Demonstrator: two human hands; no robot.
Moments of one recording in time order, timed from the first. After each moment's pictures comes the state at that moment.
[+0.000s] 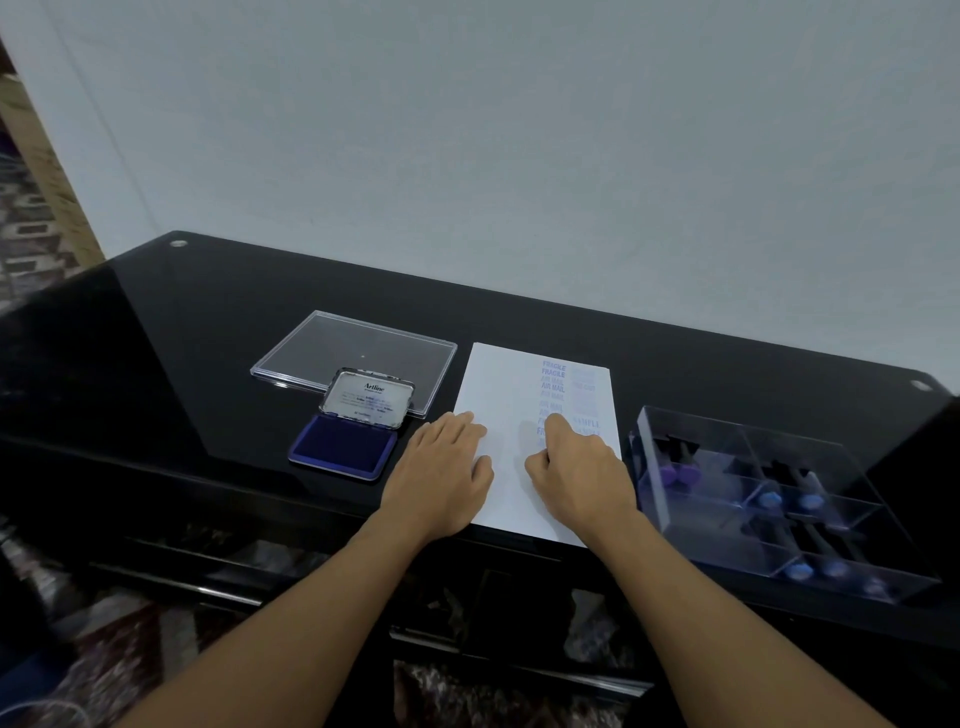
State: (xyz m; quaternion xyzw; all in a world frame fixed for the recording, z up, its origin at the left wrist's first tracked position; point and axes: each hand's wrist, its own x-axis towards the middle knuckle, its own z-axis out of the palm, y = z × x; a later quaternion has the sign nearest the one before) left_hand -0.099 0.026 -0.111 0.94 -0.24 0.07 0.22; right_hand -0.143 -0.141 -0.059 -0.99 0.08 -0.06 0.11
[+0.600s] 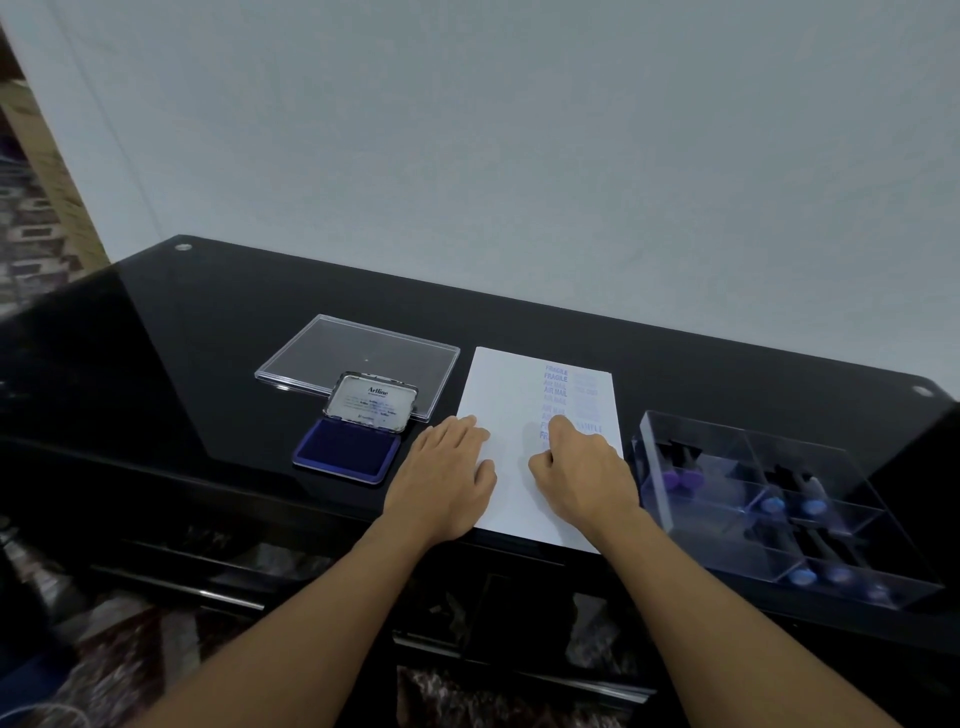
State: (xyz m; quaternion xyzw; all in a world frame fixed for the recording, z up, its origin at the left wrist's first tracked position) left_hand -0.099 0.027 -0.113 0.94 -0.24 0.08 0.23; right_hand -0.136 -0.143 -0.058 -0.99 0.08 -0.05 0.12
